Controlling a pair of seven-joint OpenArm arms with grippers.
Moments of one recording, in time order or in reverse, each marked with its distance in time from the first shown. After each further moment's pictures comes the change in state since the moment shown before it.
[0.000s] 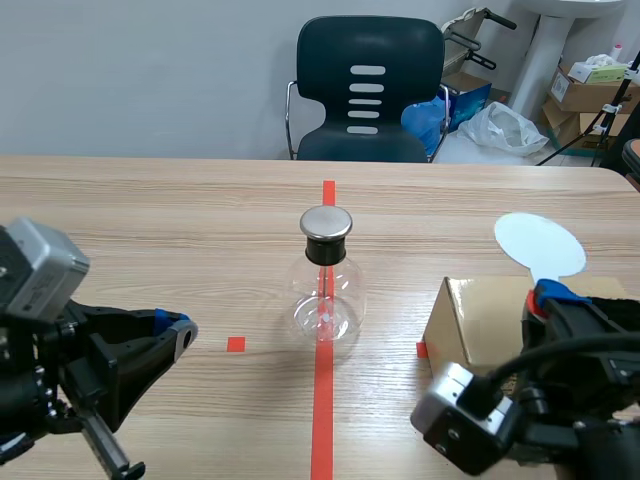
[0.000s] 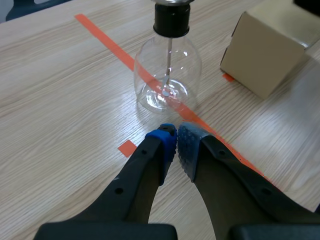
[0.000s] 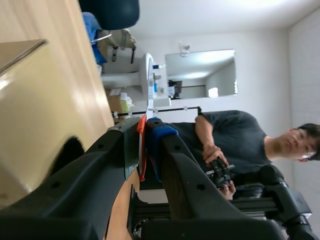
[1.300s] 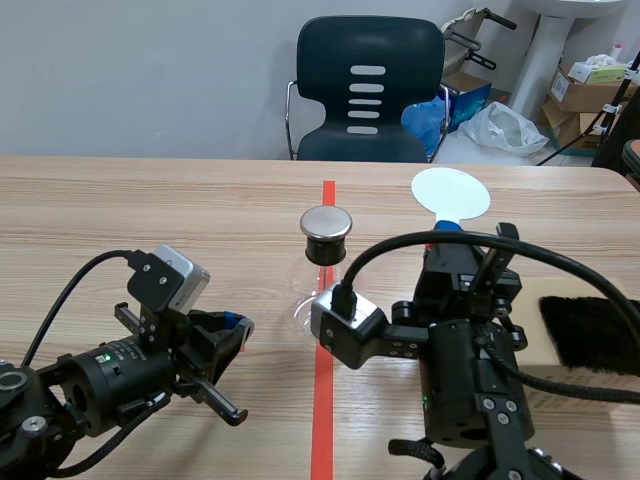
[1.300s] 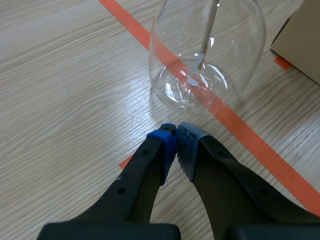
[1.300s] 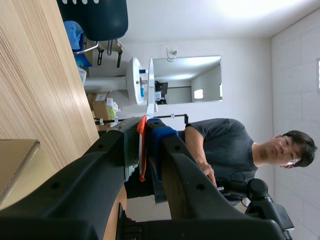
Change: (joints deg) left arm -23.3 11.8 17.1 -25.6 2.2 4.4 -1.4; right arm 27.7 2.6 -26.5 -11.8 -3.0 7.6 -25.4
